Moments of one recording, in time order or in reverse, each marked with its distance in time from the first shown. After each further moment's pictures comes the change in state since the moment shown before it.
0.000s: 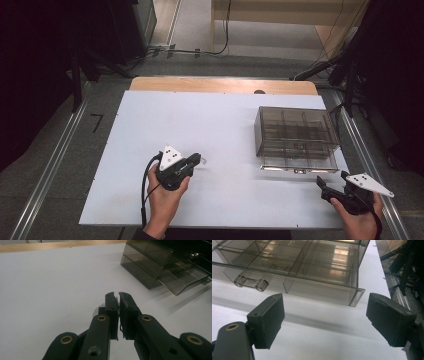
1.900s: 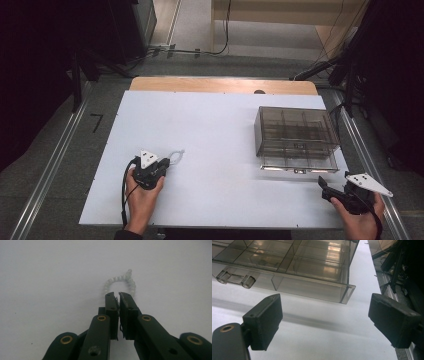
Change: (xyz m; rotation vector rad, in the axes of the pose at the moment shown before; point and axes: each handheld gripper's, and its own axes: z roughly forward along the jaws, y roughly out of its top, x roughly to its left) left arm 0.075 -0.046 -0.009 0.141 0.247 -0.054; right arm -0.002 -0.001 0.001 0.016 -0.060 -0.009
